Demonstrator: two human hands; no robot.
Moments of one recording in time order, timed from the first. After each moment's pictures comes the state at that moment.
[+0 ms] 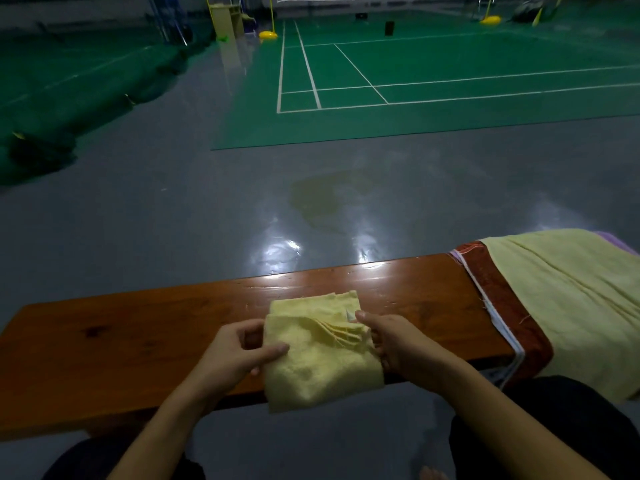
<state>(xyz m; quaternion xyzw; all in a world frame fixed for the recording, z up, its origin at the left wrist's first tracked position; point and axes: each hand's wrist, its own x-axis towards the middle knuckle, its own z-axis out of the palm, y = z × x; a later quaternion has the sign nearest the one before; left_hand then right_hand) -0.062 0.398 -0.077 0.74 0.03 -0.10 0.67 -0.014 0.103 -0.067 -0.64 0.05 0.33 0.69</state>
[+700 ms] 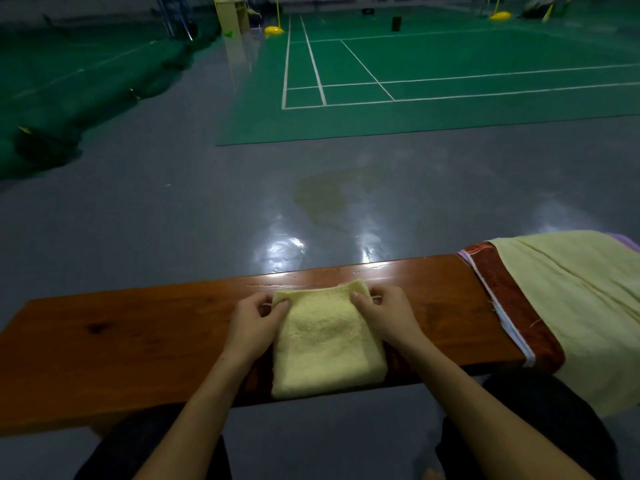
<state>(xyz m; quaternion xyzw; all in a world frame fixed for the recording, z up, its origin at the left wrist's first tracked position) -0.006 0.382 -0.103 0.80 0.13 0.06 0.58 0.044 0.128 -0.109 -0.86 0.00 0.03 0.51</state>
